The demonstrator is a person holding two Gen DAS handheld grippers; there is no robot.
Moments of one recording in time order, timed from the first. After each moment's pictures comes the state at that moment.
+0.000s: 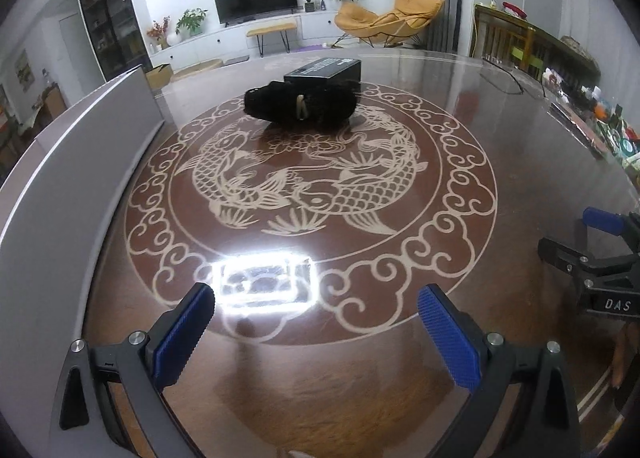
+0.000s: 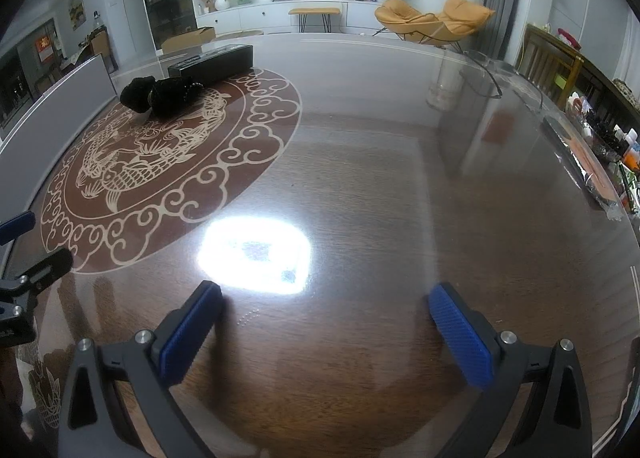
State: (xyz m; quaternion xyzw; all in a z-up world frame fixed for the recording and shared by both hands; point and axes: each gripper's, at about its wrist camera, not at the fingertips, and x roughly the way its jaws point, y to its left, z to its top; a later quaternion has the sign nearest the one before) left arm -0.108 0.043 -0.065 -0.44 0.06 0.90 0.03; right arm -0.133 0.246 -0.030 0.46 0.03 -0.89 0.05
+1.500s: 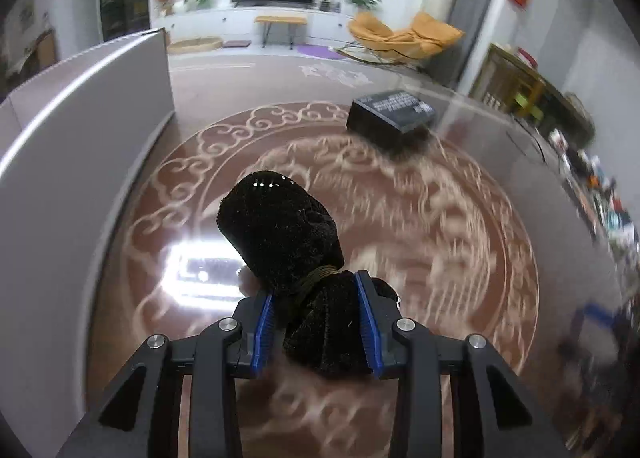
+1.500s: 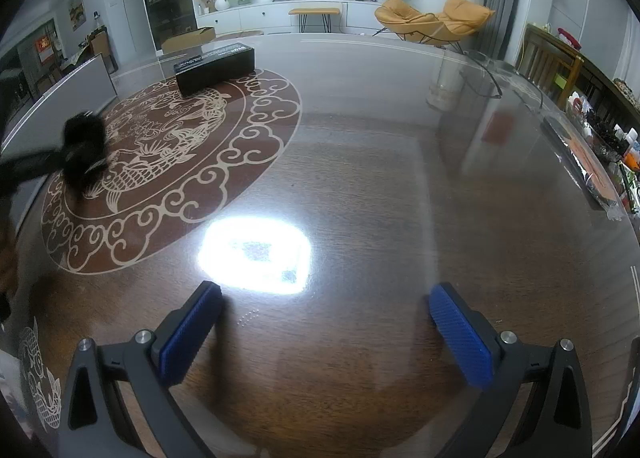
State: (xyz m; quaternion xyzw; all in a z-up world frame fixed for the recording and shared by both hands) left arm -0.163 -0.047 -0.057 -0.44 -0.05 0.89 0.06; right arm -0.131 0.243 -0.031 0.46 0.03 -0.89 0.05
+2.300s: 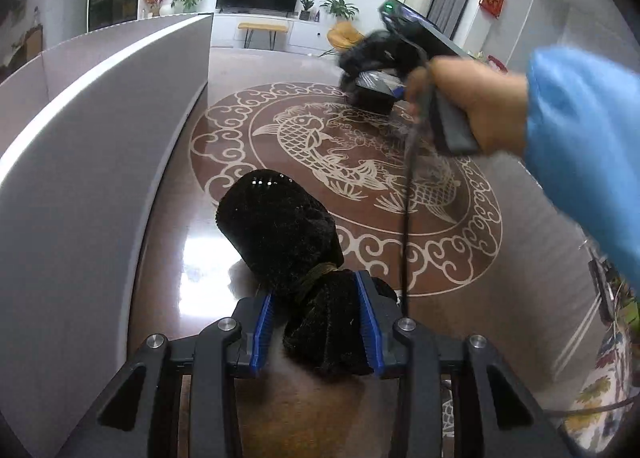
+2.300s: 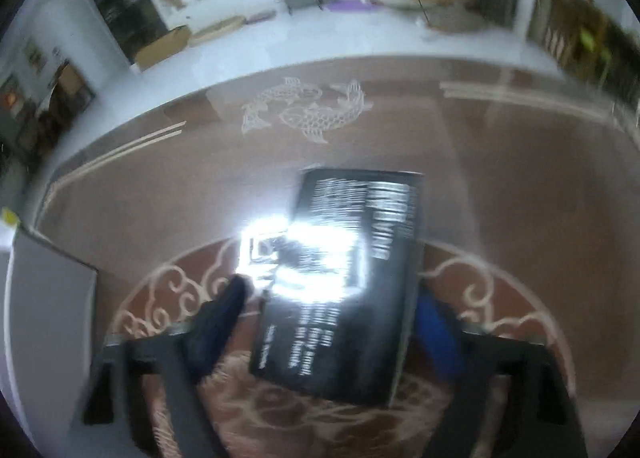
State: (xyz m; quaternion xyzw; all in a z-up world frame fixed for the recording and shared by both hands) left arm -0.070 -0.096 -0.065 -0.42 -0.08 0.90 0.11; right arm -0.407 0.054 -0.011 0.51 -0.05 -0.86 0.04
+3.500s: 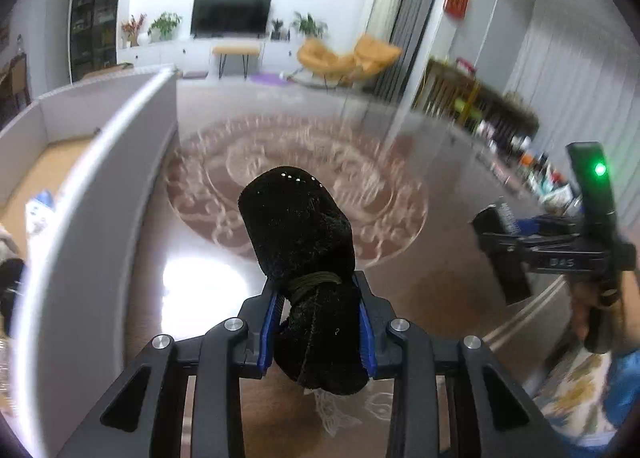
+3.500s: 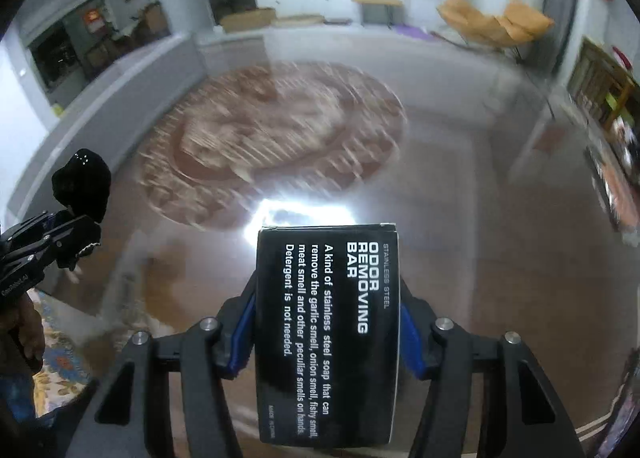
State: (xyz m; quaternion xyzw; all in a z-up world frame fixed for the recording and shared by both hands) left arm -0.002 -0.074 0.008 -0.38 -0.06 0.91 0.15; right arm -0.071 0.201 0.039 0.47 0.05 -0.86 0.17
